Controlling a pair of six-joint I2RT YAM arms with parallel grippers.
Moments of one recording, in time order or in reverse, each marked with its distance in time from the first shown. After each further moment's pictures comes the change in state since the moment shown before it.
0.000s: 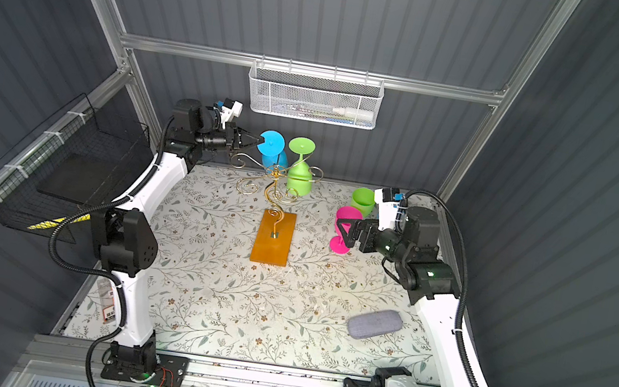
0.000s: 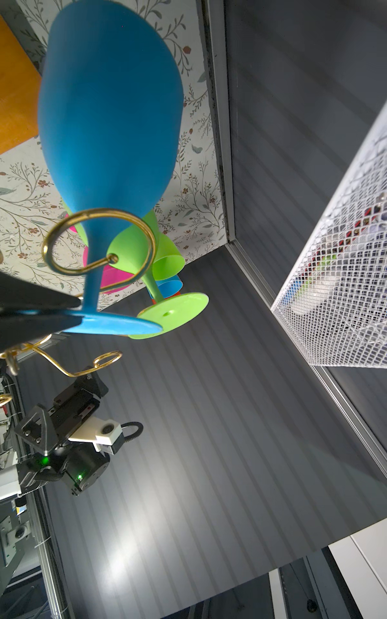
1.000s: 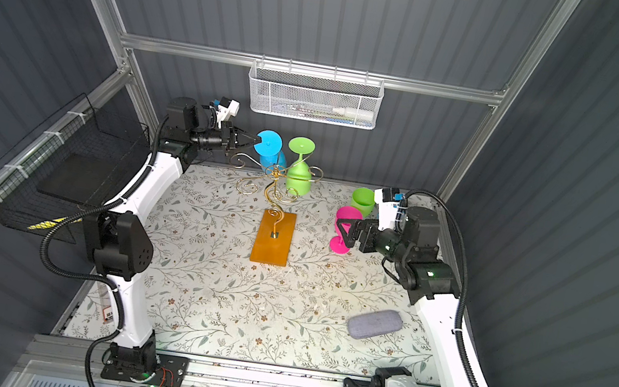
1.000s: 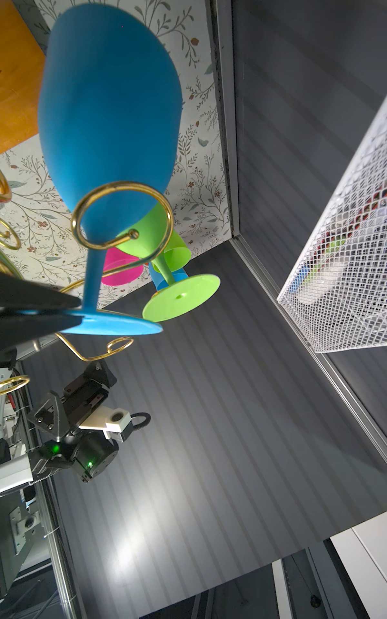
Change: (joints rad) left arm 0.013 -0.048 -0.028 -0.034 0.023 0.008; right arm 0.000 0.002 0.000 0.000 0.000 0.000
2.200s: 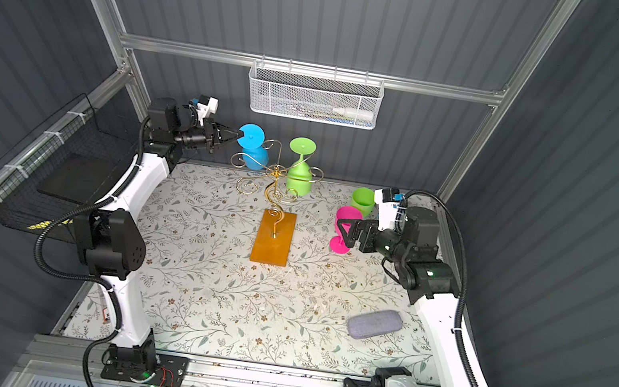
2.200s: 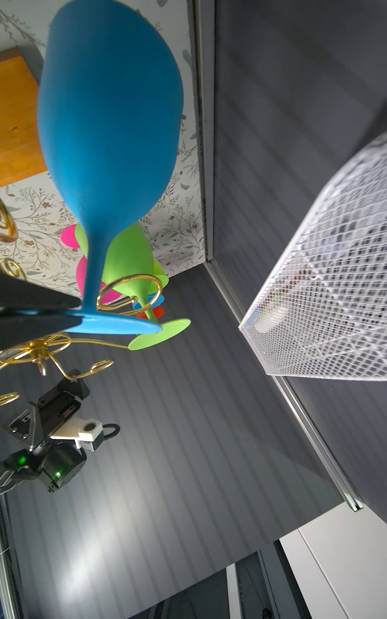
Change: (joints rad) left arm 0.106 -0.011 -0.060 0.114 -0.046 -0.080; right arm 0.000 0.002 -0.002 -0.005 0.013 -0.001
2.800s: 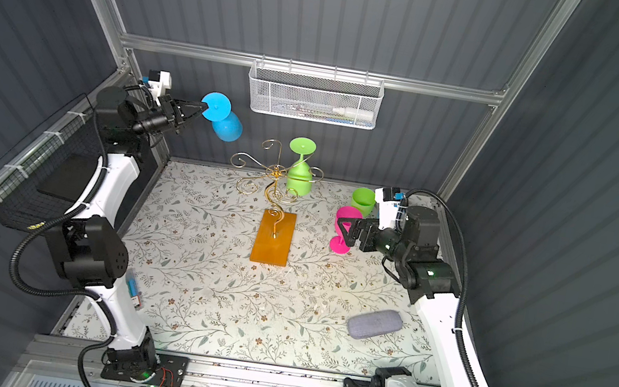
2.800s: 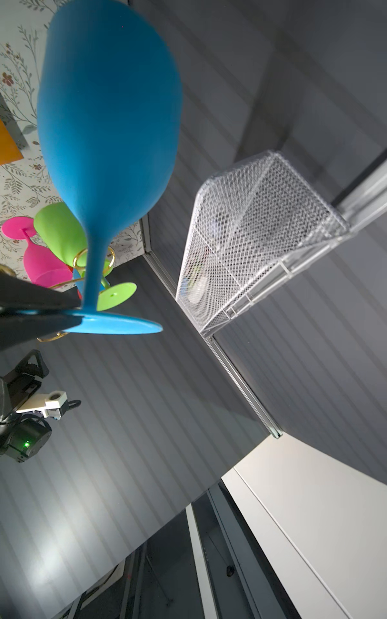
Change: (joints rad) left arm 0.142 -0.132 -0.074 0.383 -0.015 -0.318; right arm 0.000 0.006 0.022 0.003 0.003 0.000
